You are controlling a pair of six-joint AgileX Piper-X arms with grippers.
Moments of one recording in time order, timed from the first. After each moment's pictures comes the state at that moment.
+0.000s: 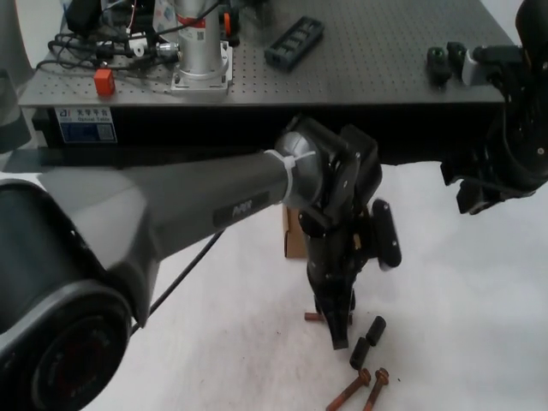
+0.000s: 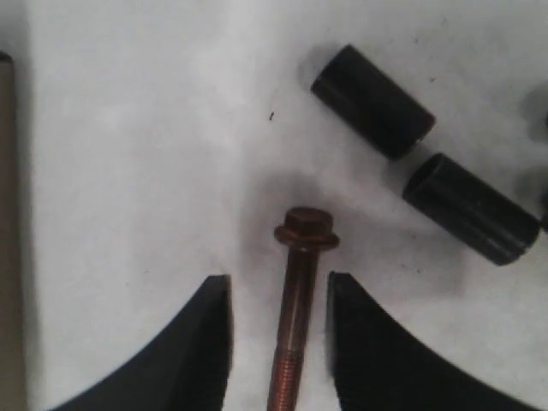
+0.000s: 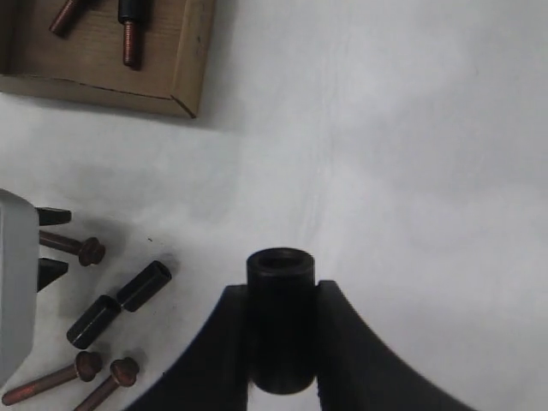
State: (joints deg) left arm -45.6 125.4 -100.1 53.3 5.4 44.4; right arm -2.3 83.0 -70.7 60.4 -3.0 -5.9
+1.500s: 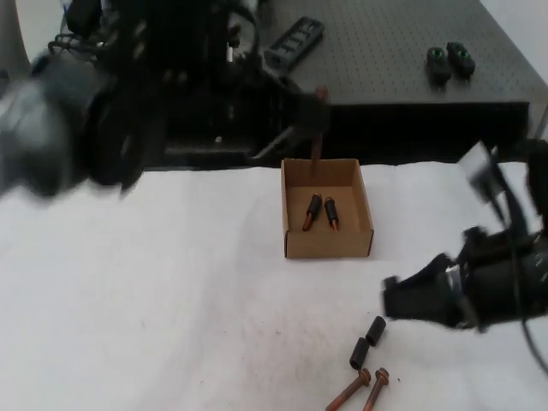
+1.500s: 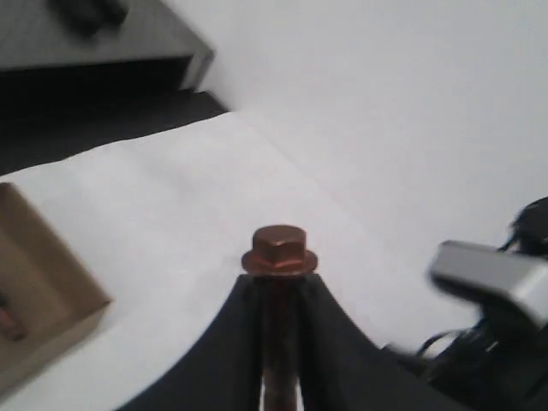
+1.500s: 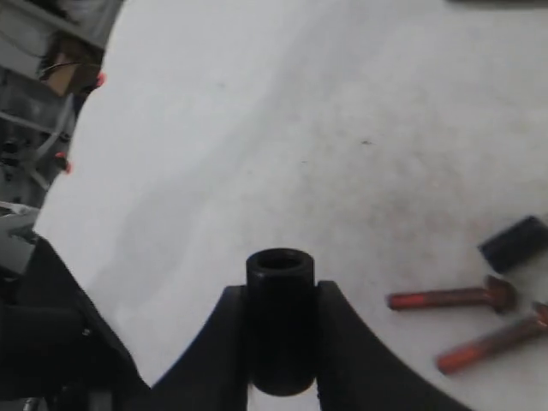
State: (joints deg) left arm -30.8 82.5 -59.8 -3.5 35.9 -24.0; right arm 8.1 61.0 -34.4 23.9 -43.4 10.9
